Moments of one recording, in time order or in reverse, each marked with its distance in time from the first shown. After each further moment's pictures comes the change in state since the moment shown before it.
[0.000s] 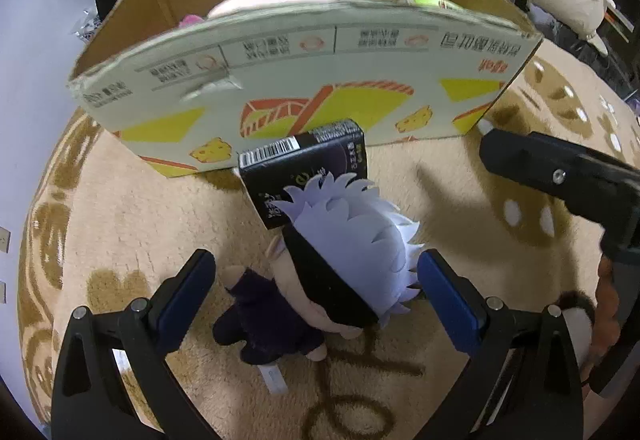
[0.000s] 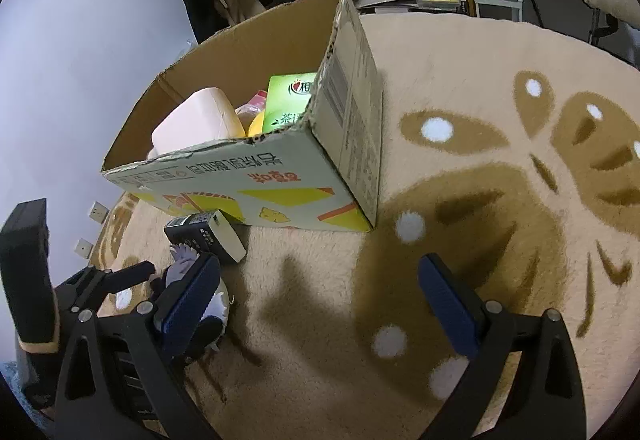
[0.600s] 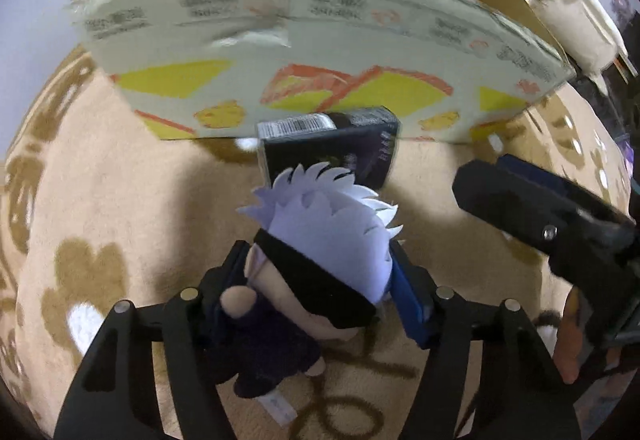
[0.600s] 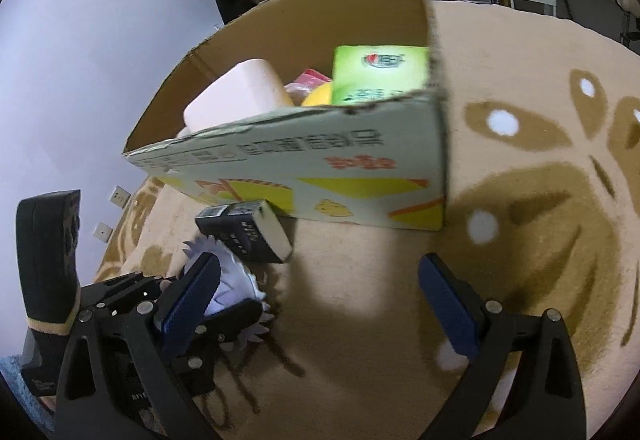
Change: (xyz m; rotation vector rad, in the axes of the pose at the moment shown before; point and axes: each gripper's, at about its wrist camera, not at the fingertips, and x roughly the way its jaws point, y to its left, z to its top) left arm 0.019 0.033 0.001 -0.142 0.061 -0.112; right arm 0.024 0.028 -0.001 -0.046 0.037 0.092
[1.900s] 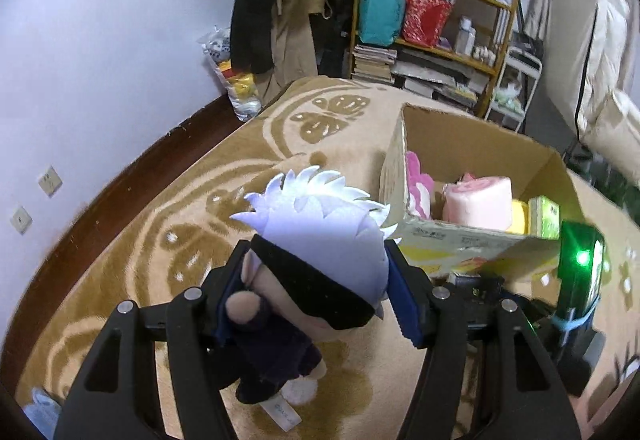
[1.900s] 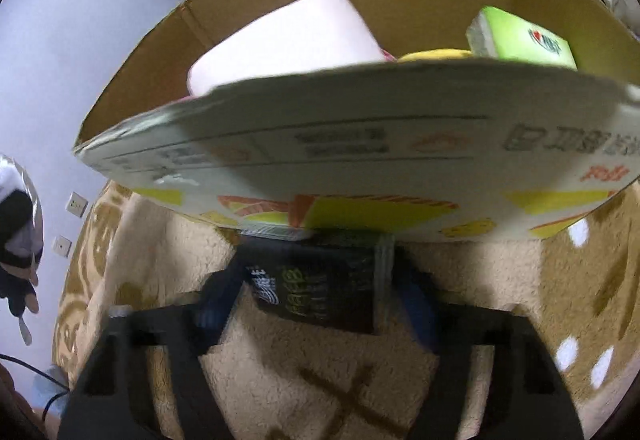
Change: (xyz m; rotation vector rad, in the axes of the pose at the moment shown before) left arm -0.130 0.108 0.011 -0.182 -0.407 0.236; right arm 0.060 0.062 0.010 0.024 0.027 -0.191
